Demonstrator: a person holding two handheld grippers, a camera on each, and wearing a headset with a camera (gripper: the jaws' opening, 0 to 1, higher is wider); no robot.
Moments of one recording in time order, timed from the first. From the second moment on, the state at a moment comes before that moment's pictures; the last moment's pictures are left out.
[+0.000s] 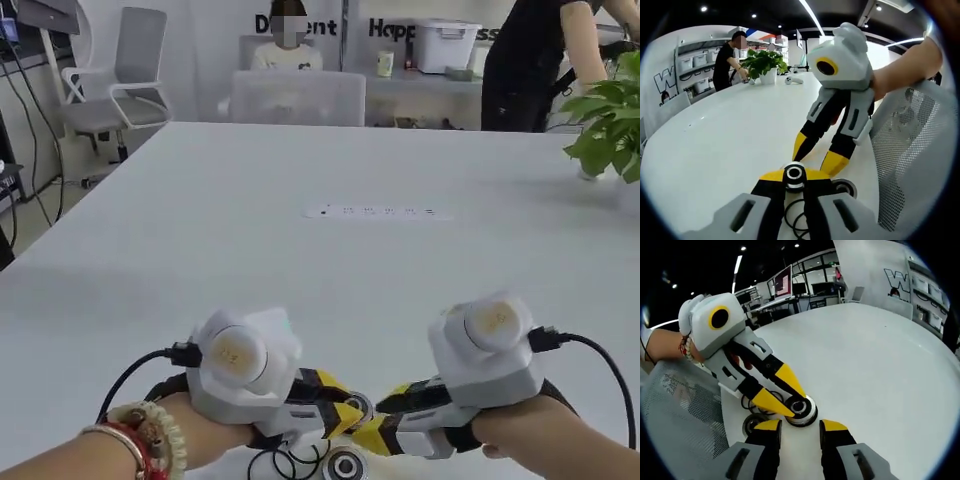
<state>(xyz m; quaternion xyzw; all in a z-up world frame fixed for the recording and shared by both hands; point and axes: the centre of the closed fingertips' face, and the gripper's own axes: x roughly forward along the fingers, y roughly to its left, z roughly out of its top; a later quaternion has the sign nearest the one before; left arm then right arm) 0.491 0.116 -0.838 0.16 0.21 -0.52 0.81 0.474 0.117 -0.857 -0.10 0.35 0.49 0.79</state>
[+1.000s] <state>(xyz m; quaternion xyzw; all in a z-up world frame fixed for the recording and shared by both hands) 0.489 0.116 -0.838 0.16 0.21 -0.51 0.82 0.486 0.101 -0.859 -0.07 0.38 0.46 0.80</state>
